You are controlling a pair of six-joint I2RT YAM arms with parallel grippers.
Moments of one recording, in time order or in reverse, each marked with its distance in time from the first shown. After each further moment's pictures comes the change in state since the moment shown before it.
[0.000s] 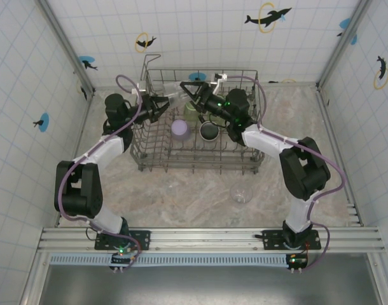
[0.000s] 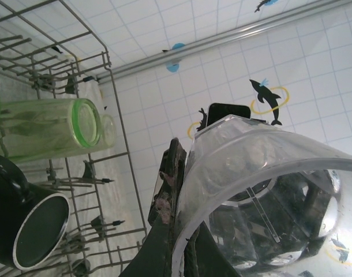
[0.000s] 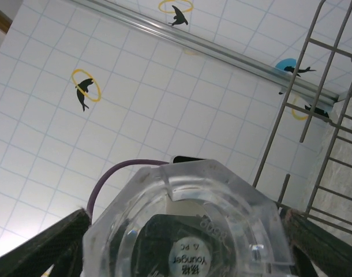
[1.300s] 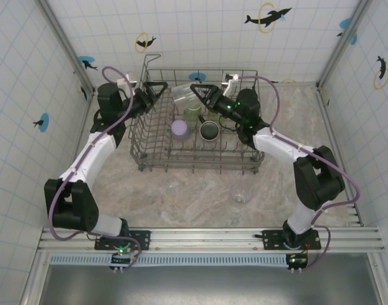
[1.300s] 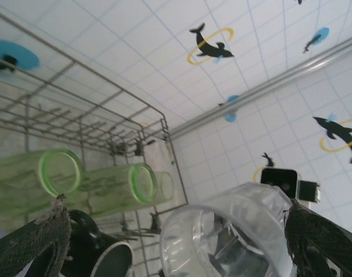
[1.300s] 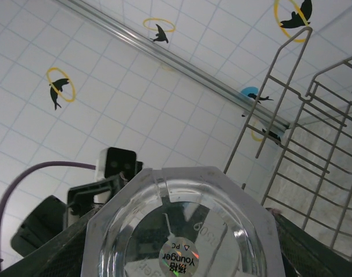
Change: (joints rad) left arm 0.006 -0.144 0.165 -0.522 -0.326 0.418; right arm -0.040 -0.149 -0.100 -0.151 0.048 -0.211
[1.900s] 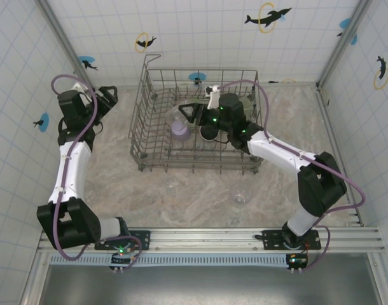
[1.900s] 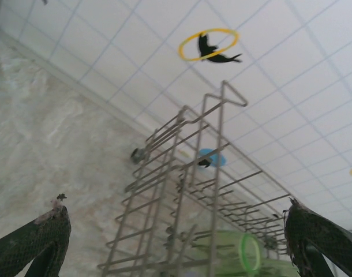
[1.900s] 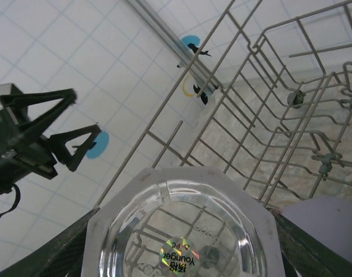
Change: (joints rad) left arm 0.321 -0.131 -0.033 -0.296 -0.318 0.242; right arm 0.151 -0.044 0.071 -0.437 0.160 -0.438
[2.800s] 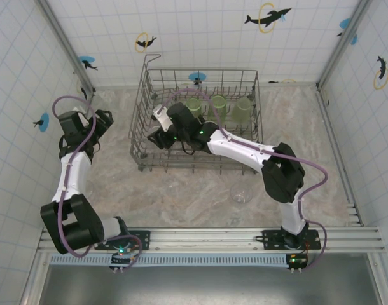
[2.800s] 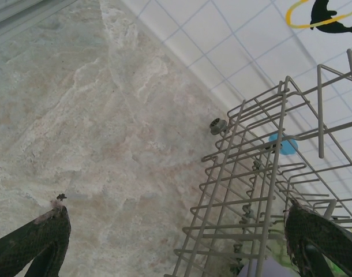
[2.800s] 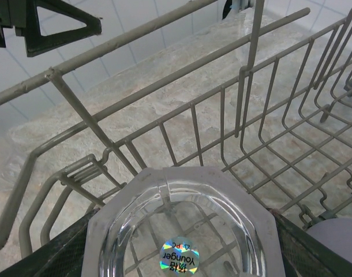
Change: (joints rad) left arm 0.124 -0.024 -0.214 0.018 -0.006 0.040; right arm 0.231 0.329 0.402 -0.398 0.127 -0.610
